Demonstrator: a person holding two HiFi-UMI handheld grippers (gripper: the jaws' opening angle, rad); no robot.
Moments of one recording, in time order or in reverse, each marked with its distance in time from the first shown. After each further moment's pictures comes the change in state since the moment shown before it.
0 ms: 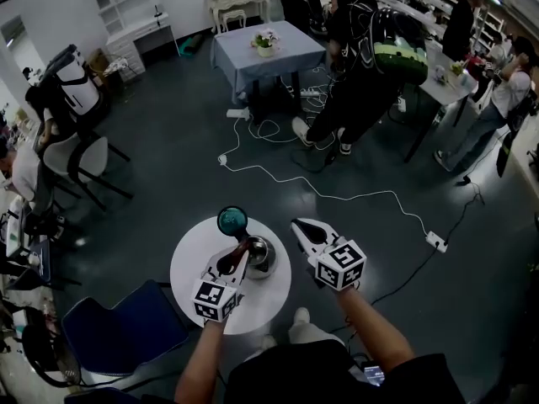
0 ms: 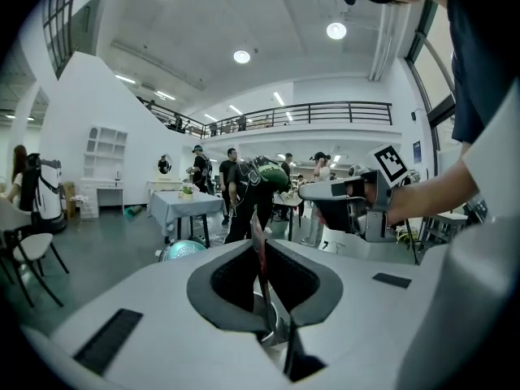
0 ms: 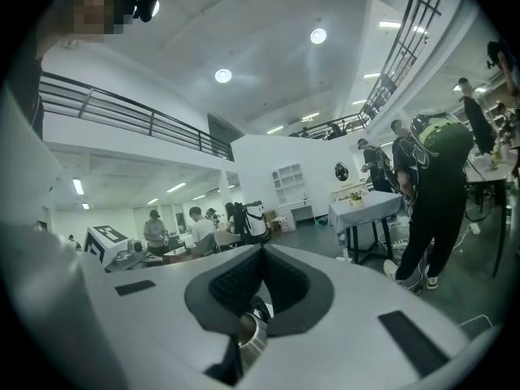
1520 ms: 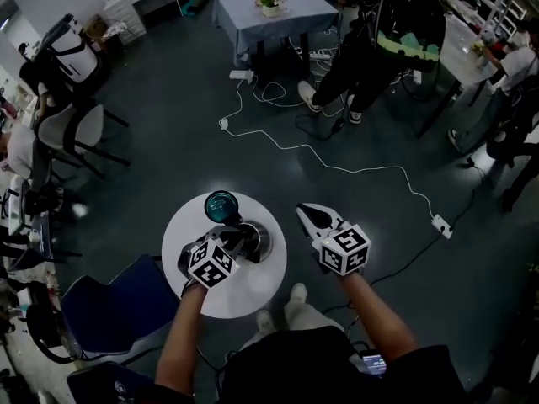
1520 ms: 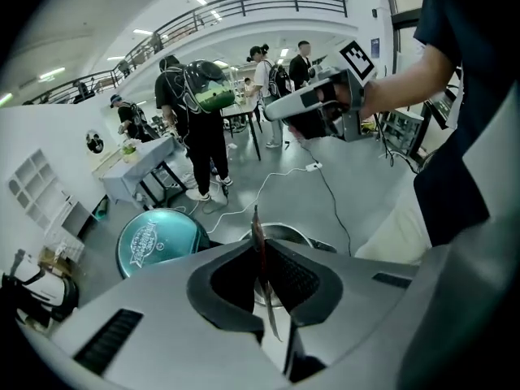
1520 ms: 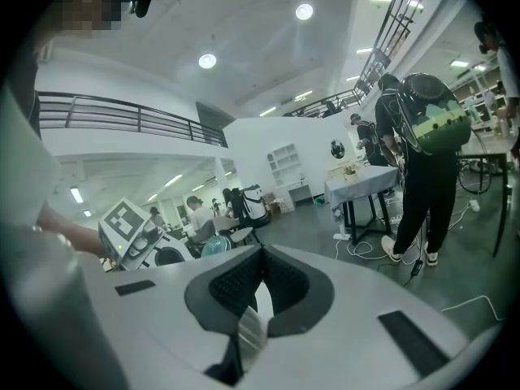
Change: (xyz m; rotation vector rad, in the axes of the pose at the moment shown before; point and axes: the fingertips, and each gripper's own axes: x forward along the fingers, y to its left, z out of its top) left arm 0.085 0.023 -0.097 0.443 0.688 -0.217; right arm 0.029 -0.095 -0.062 0.079 0.128 0.016
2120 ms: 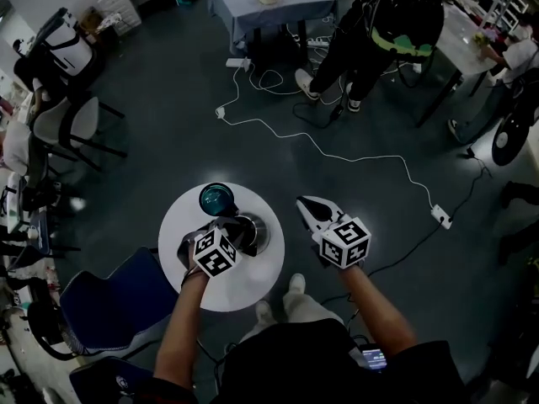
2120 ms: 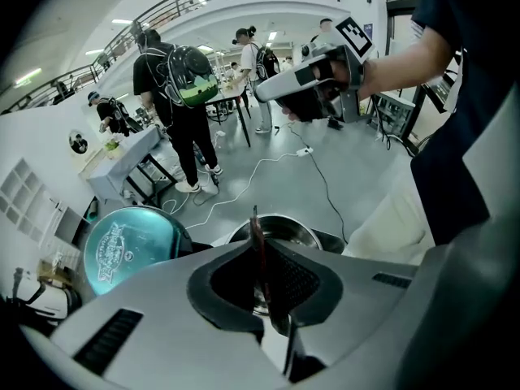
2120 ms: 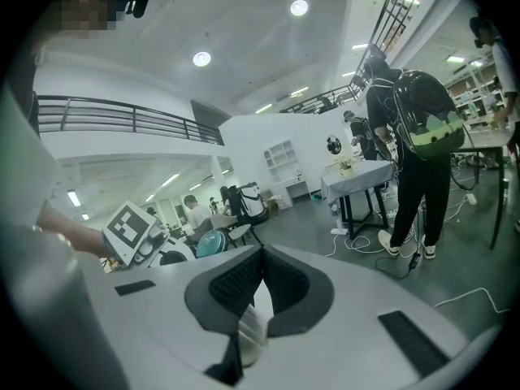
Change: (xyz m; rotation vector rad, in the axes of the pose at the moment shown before) left arm 0.033 0.002 -0.009 0.067 0.101 -0.057; right arm 0.007 -0.019 -0.012 0.028 0.023 -0.012
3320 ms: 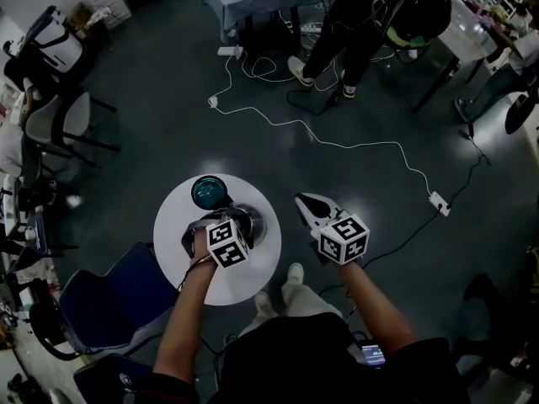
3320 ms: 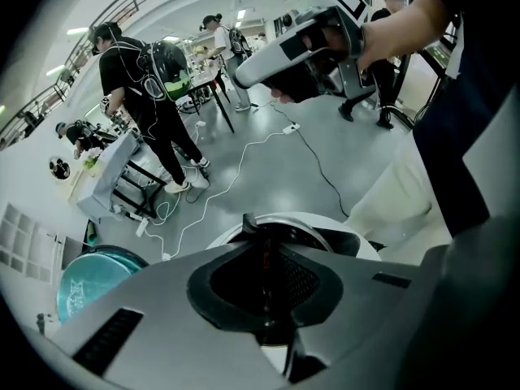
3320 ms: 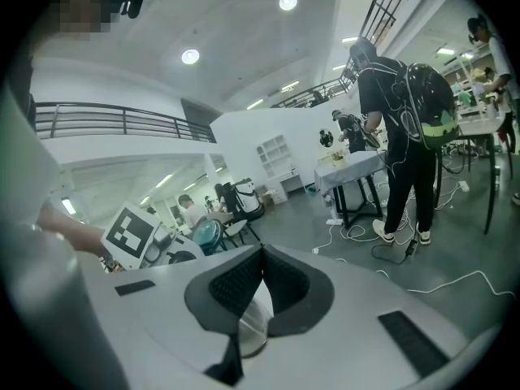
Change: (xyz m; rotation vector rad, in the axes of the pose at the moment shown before) left arm 0.042 -0.008 0.004 0.184 0.135 -0.026; right arm -0.004 -0.015 -0.030 0.059 0.031 -0.030
